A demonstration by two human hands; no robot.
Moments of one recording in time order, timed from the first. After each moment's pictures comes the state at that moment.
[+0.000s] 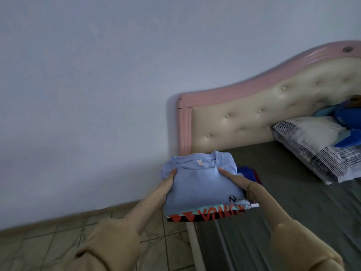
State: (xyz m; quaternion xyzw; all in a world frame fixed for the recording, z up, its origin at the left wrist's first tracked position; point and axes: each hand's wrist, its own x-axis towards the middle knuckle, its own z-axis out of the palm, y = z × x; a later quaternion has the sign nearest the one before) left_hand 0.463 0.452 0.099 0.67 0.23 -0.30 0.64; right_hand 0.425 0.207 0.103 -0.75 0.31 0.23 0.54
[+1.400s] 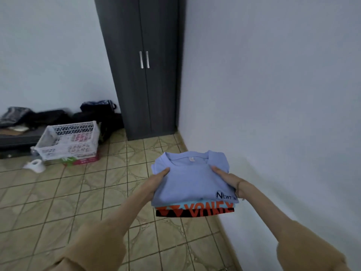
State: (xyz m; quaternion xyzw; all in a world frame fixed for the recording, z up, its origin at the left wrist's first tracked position) left_hand 0.410 1.205 0.134 0.37 0.58 0.25 0.68; right_hand 0.651 1.163 0.141 -0.74 -0.30 0.54 0.27
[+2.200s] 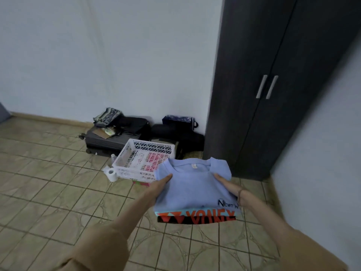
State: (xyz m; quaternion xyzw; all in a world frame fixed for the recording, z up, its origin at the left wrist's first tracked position) left_hand 0.062 1.707 0.092 0.24 0.71 0.36 0.56; right_hand 0.303 1.765 0.104 -0.65 -0.44 0.60 0.15
